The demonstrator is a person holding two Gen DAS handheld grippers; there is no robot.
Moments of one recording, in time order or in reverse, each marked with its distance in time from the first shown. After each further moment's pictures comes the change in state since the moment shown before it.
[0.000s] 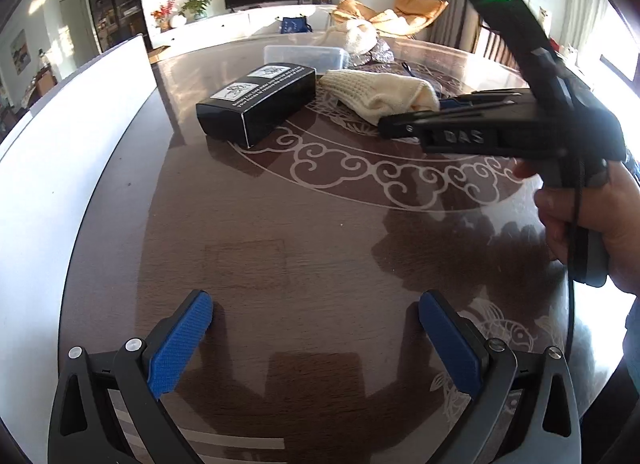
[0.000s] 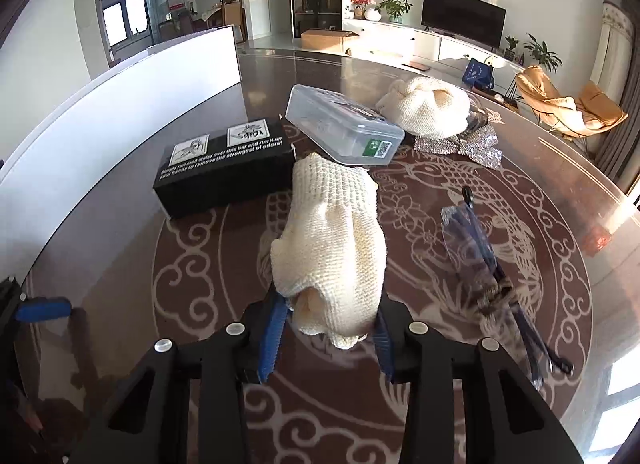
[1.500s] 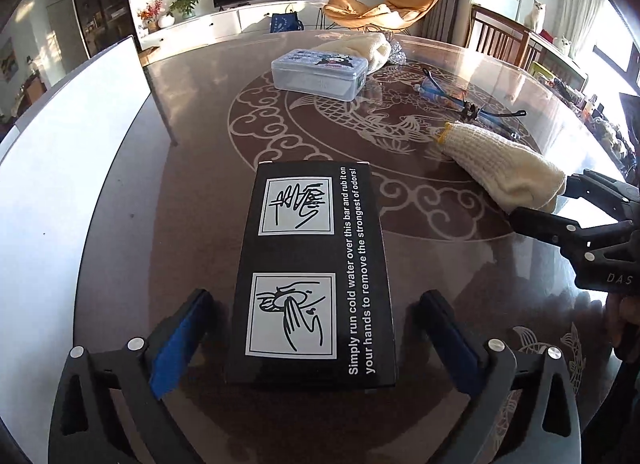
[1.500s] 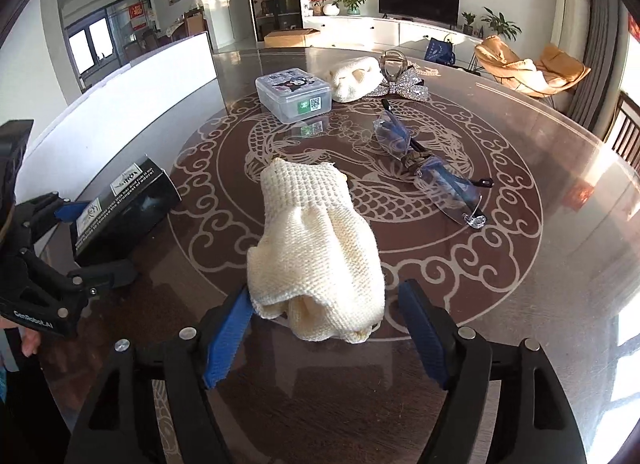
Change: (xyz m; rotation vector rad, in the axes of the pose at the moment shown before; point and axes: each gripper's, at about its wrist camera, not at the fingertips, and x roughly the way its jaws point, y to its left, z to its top) left arm 0.031 0.029 0.032 0.001 -0.028 -0.002; right arm -0.055 -0.015 -0.066 0.162 -0.002 -0.025
